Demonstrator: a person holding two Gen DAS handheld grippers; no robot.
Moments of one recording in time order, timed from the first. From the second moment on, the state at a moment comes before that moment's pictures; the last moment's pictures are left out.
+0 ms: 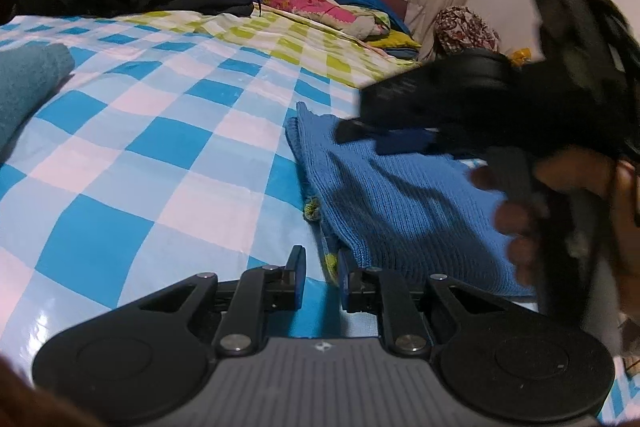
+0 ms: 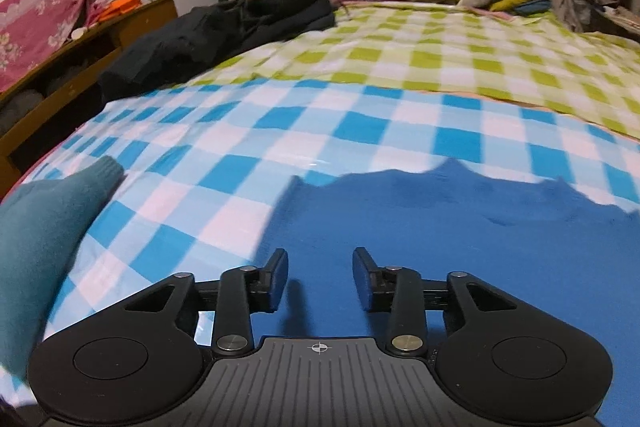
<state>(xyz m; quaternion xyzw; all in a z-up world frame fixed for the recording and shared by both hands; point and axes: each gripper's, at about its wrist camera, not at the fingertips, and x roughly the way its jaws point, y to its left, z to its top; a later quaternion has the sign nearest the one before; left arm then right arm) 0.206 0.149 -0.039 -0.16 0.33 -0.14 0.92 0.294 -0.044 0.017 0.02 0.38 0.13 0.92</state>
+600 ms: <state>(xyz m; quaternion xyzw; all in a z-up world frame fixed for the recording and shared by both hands) 0.199 0.149 -0.038 -0.17 0.32 -0.15 0.92 0.337 0.031 -0.015 -0.15 0.42 0.09 0.89</state>
